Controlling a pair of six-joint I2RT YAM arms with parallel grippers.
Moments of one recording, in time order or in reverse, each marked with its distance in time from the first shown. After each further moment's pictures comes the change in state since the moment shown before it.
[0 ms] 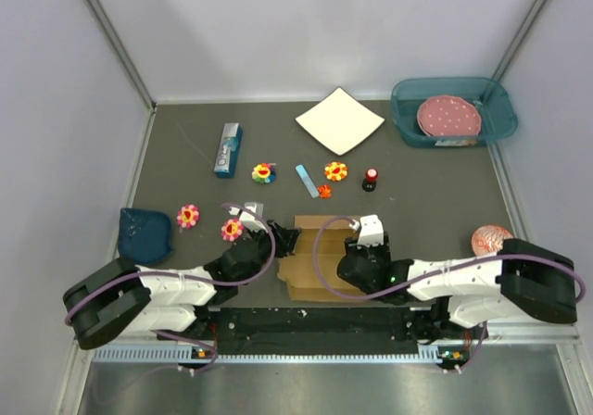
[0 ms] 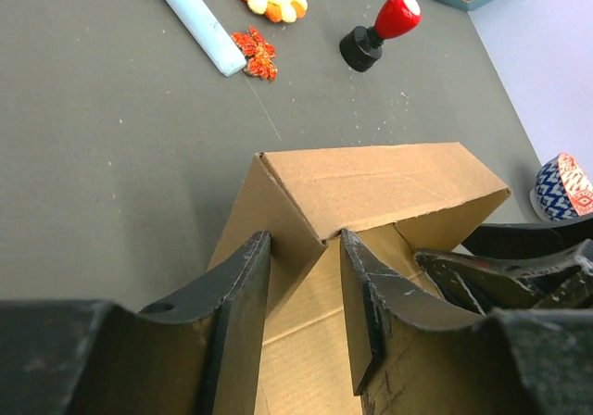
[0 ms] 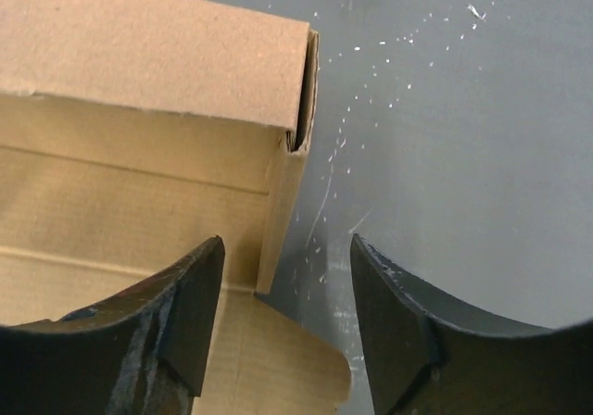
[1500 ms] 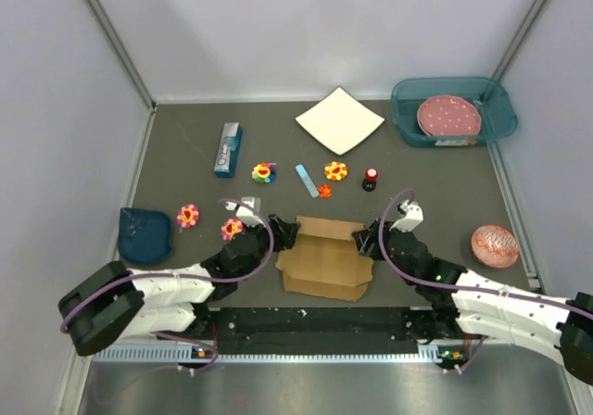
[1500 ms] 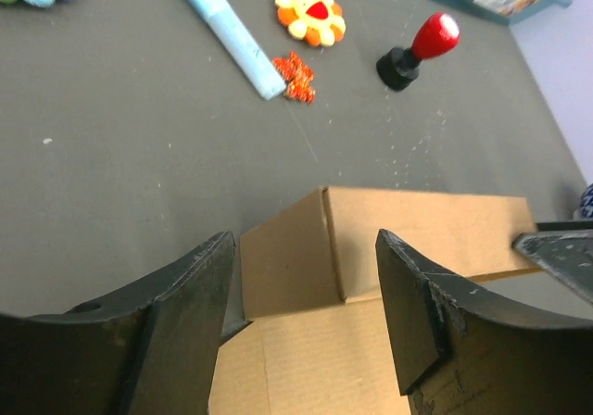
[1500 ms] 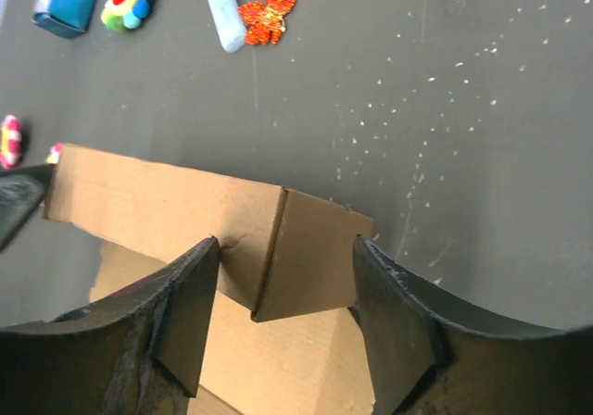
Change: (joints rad) left arm 0.043 -0.076 0.032 -0.118 -0.033 0.052; right arm -0.334 -0.517 -0.204 0.172 -0.509 0.078
